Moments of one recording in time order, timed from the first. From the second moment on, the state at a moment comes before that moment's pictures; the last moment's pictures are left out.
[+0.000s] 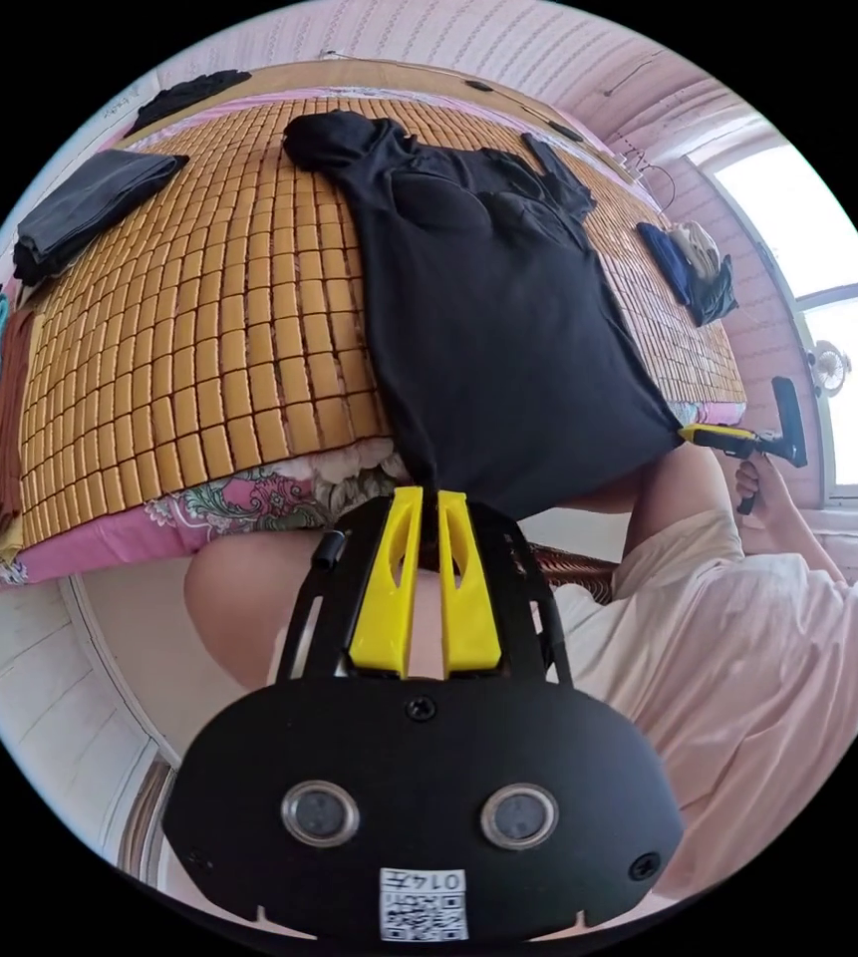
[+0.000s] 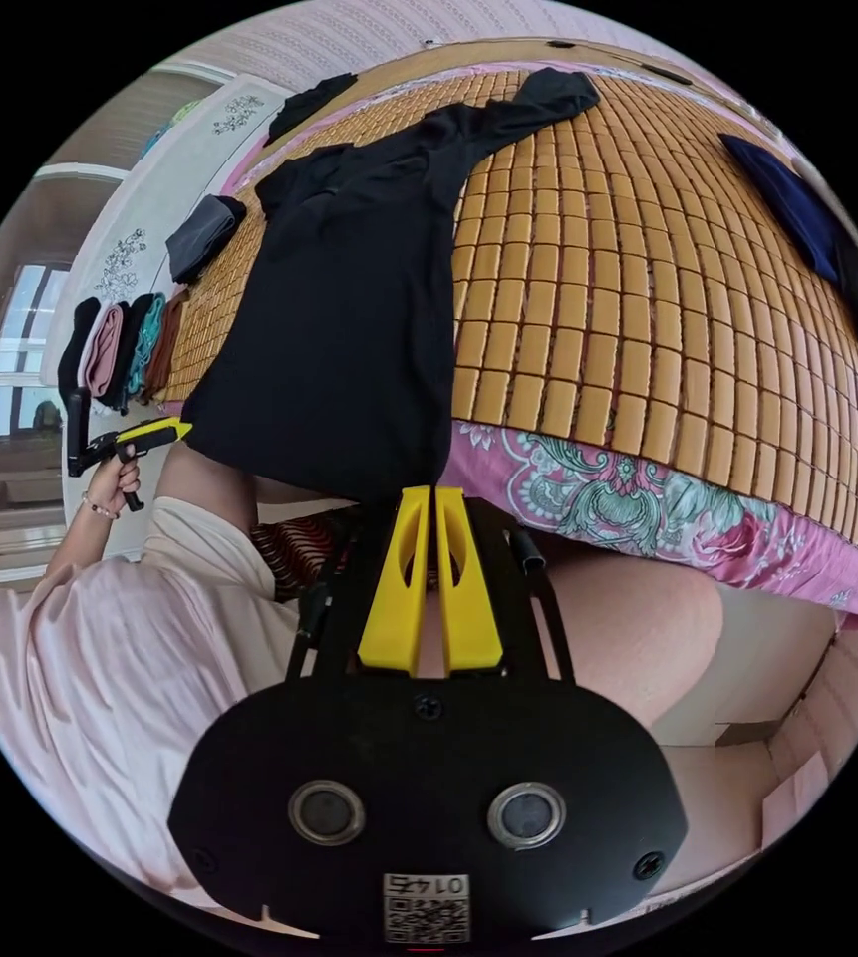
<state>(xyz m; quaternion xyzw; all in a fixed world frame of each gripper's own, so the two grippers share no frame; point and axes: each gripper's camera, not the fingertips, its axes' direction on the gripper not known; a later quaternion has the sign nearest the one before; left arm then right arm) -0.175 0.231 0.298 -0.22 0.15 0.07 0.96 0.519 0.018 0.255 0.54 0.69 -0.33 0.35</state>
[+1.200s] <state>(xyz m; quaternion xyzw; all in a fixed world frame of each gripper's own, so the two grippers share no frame) 0.054 -0.166 0.500 -0.14 0.27 0.25 0.92 0.347 0.093 0.253 0.72 0.57 -0.28 0.27</state>
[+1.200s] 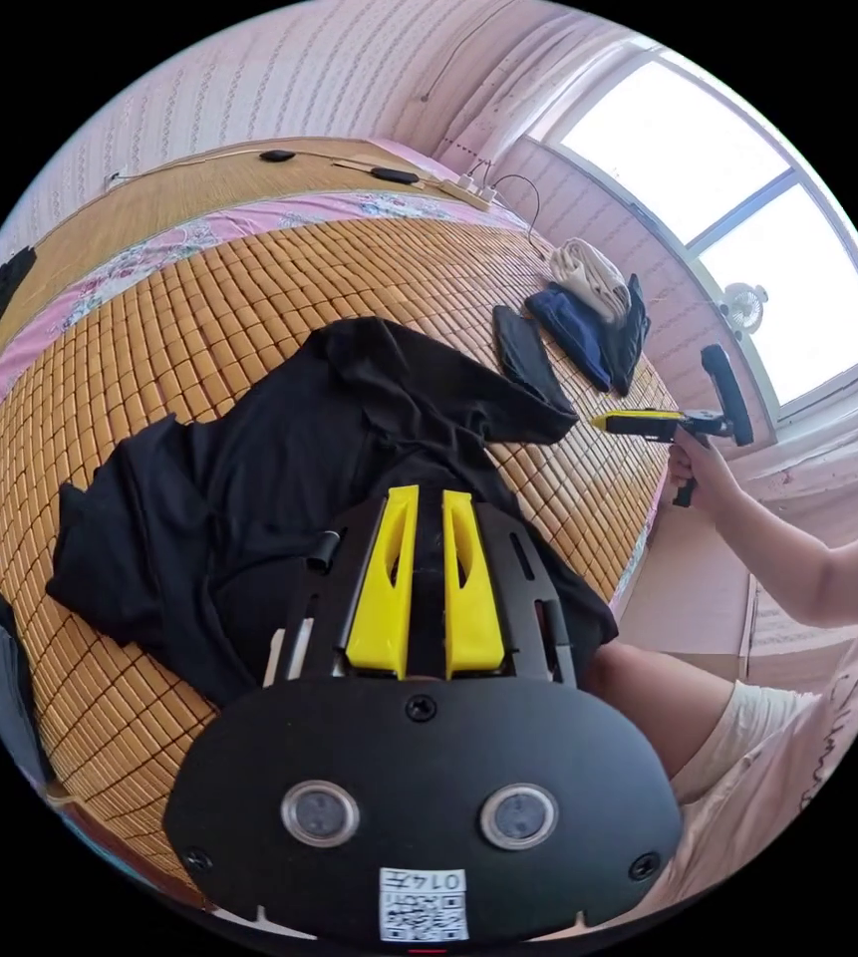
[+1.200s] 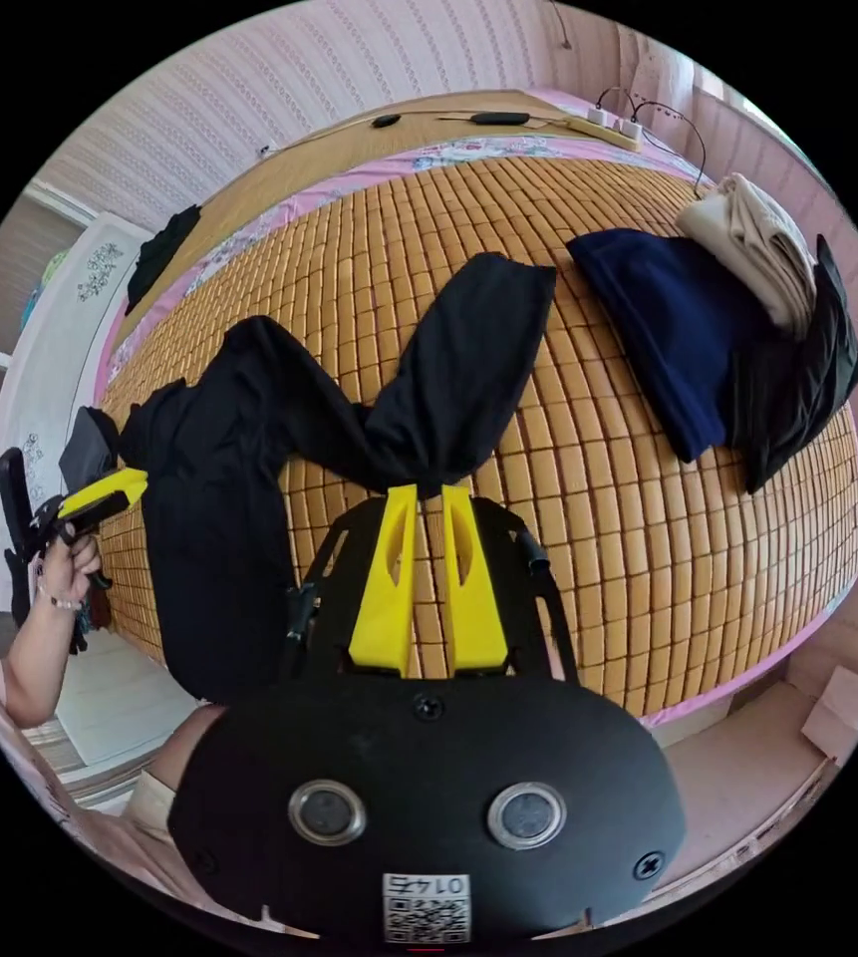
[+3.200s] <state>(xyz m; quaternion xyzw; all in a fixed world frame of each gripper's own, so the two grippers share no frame) 0.187 -0.265 0.630 -0.15 0.16 0.29 0.93 0.416 0.204 0.182 0.83 0.43 -0.22 0.27</state>
